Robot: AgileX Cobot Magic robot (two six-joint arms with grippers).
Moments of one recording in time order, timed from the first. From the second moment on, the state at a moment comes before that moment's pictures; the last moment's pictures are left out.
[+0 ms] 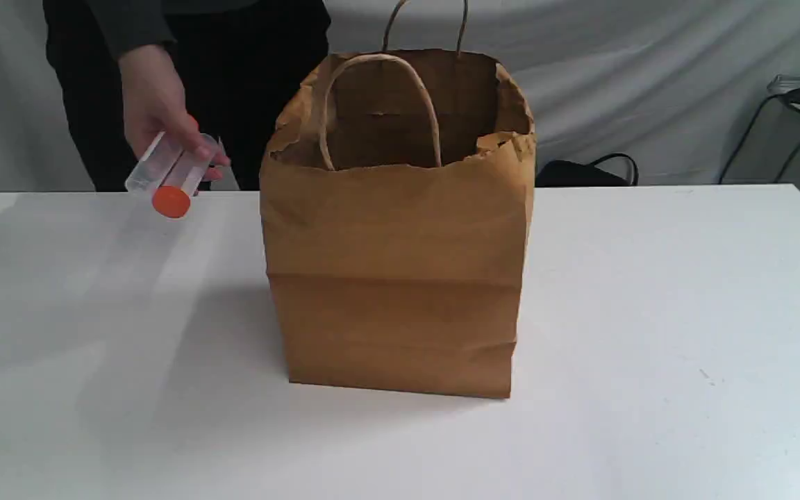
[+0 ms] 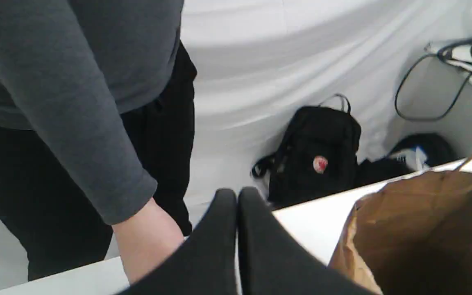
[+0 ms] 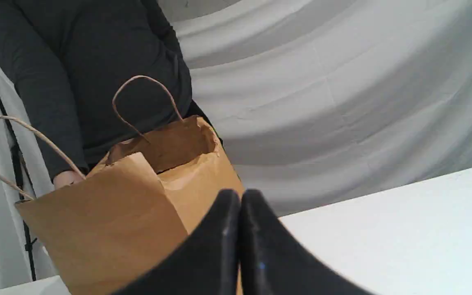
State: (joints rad) left arm -0.09 1.65 -1.87 -0.35 0.82 0.36; right arm 0.19 0.01 0.00 0.06 -0.05 0.34
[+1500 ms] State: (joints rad) left arm -0.23 2.14 -2.08 -0.75 0.79 0.83; right arm 0.19 0.01 0.00 0.12 0.01 0.37
